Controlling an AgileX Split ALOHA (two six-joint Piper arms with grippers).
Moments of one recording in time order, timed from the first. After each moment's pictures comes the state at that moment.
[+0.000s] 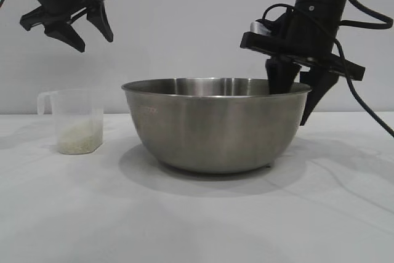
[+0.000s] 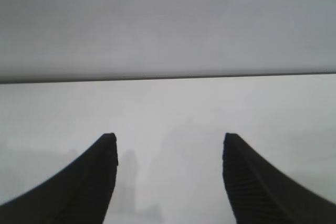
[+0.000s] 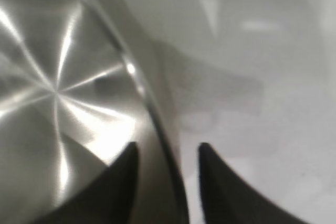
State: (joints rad) left arm -0.13 2.06 -1.59 -0.70 0.36 0.43; right arm 0.29 2.11 -1.65 0.34 1.19 -0.12
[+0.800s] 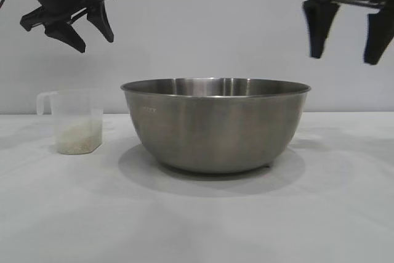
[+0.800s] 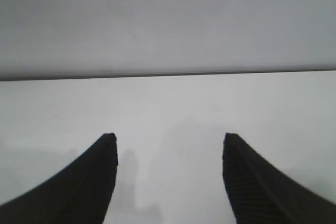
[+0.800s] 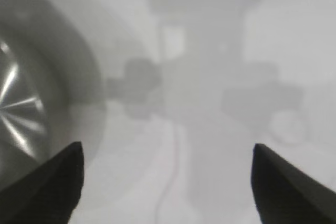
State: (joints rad) left arm -0.13 2.06 -1.59 -0.70 0.36 0.43; right arm 0.05 1.84 -1.53 0.15 1.23 -0.10
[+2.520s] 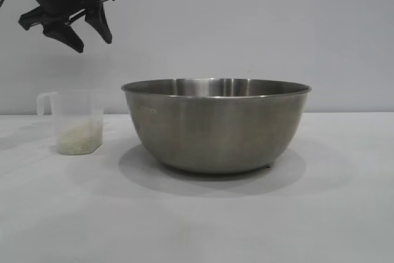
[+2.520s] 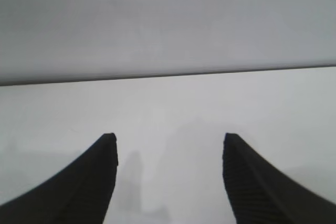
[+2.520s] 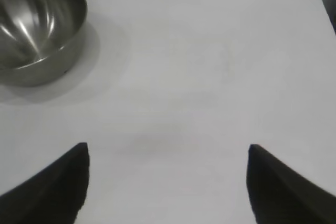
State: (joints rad) left arm -0.13 2.06 -1.59 -0.64 0.37 0.43; right arm 0.05 -0.02 -0.49 0.08 1.15 -0.09
